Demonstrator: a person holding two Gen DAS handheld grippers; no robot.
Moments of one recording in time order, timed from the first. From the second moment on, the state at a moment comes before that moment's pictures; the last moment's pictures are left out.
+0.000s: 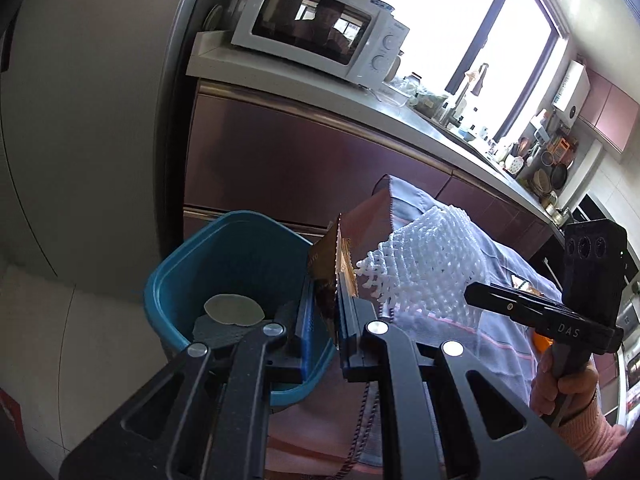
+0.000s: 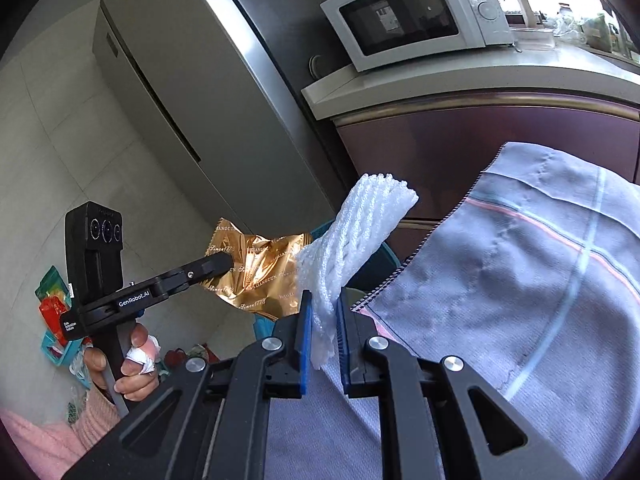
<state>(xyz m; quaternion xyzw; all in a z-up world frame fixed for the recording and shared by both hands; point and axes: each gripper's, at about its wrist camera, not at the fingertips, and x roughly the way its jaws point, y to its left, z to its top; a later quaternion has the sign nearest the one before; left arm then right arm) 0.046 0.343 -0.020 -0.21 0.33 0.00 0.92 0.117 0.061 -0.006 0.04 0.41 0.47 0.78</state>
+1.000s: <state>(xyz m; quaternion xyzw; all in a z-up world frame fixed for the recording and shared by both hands) 0.112 0.356 -0.129 -0.21 0.42 0.05 0.88 0.149 0.153 -0.063 -0.06 0.50 0.44 0.75</state>
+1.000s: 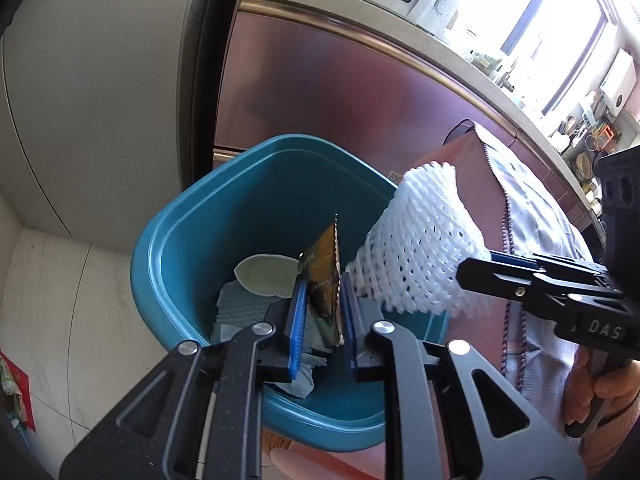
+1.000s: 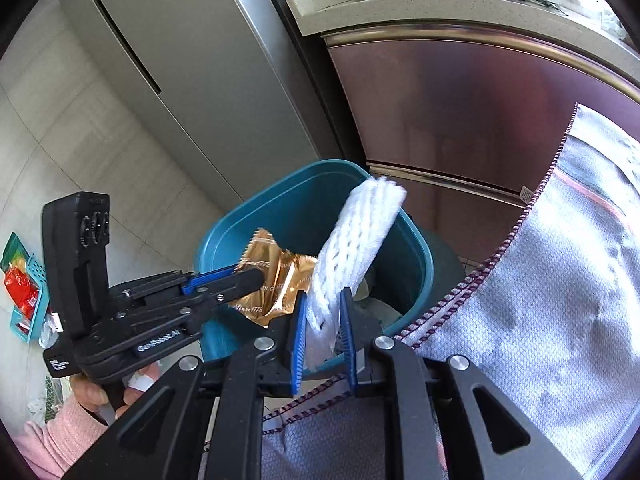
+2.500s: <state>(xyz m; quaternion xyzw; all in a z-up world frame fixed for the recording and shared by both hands) 0.143 0.075 -0.028 -0.07 0.35 -0.24 0.90 0.071 -0.223 -0.003 0.13 0.38 0.20 0.90</state>
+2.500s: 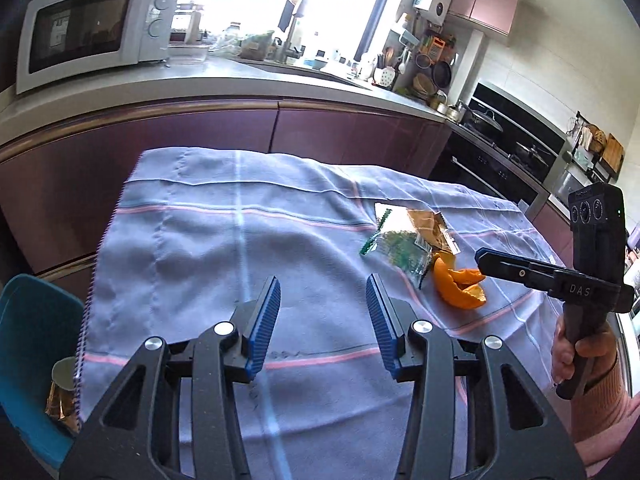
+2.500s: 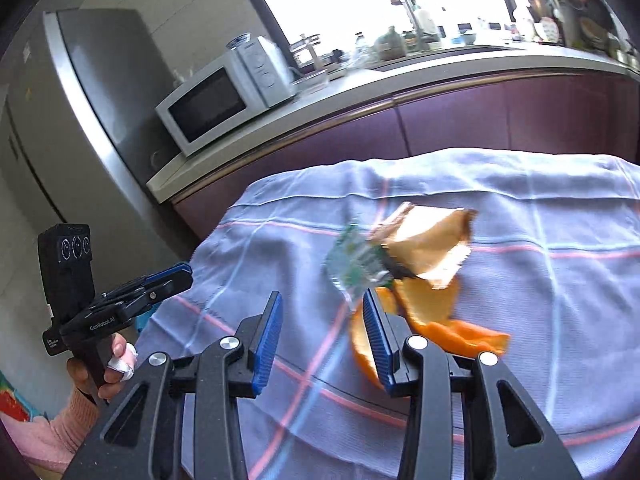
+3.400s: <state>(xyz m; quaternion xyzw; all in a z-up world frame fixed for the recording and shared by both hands) 0.243 -0.059 -0.064 0.03 0.42 -0.30 0.85 0.082 -0.297 -0.060 0.21 0.42 0.15 0.87</state>
